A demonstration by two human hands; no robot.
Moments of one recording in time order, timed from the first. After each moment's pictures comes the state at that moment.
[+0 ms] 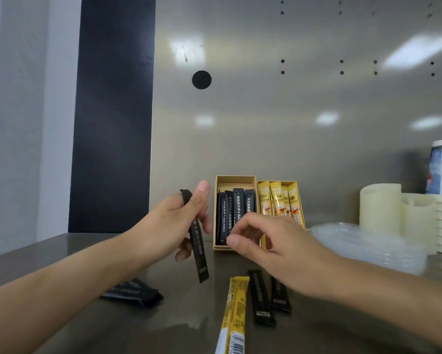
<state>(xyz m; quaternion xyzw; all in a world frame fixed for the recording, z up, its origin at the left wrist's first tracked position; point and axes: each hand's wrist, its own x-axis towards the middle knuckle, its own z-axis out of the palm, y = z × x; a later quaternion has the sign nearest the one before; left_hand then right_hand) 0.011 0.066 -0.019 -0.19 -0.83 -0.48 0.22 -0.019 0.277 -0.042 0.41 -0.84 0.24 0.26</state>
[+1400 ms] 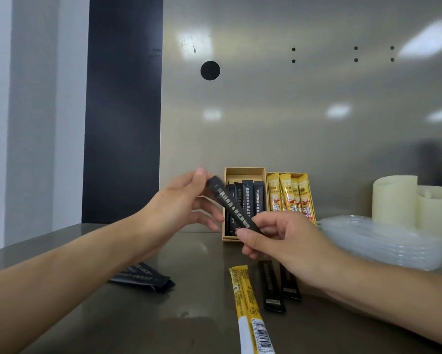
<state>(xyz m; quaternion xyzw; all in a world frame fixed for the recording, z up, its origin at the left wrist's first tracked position) 0.013 0.063 -0.016 -0.25 -0.73 -0.61 0.18 -0.023 0.267 -0.057 0.37 -0.76 0.52 0.11</state>
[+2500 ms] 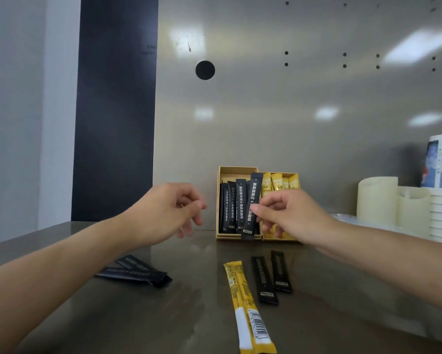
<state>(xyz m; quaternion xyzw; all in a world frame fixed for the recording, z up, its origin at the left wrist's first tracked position) 0.001 0.036 -0.017 -0.16 -0.89 -0.35 0.24 -0.055 0.281 -0.026 0.27 -0.82 0.46 0.19</state>
